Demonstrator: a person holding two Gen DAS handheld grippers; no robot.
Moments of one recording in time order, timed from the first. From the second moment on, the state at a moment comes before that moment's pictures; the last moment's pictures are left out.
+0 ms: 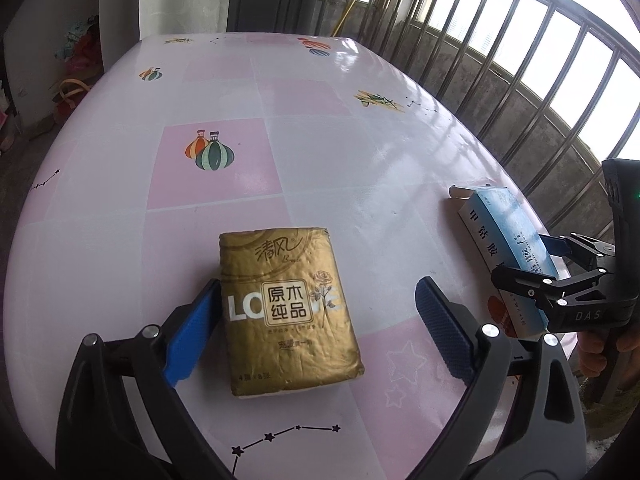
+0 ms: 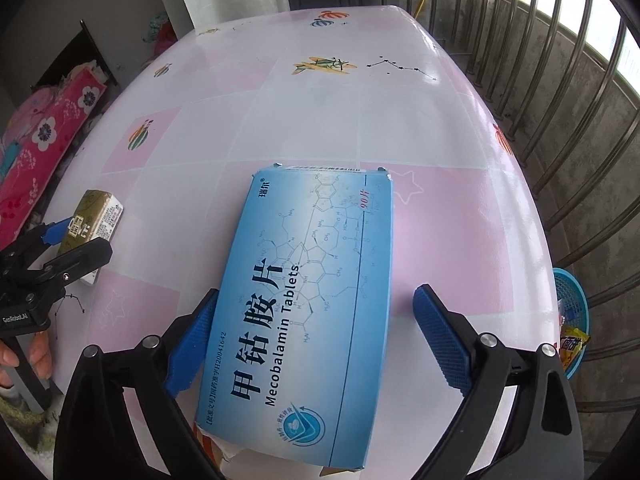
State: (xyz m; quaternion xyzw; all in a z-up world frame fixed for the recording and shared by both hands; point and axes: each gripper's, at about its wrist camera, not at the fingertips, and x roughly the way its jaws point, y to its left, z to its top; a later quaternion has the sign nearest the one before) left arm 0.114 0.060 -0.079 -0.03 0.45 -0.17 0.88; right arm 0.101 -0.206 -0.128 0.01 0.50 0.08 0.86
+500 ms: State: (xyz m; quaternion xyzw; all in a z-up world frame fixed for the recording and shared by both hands) left arm 0.115 0.061 -0.077 0.00 0.46 -0.17 0.87; right arm 0.100 -0.202 -0.131 -0.02 0.50 0.06 0.86
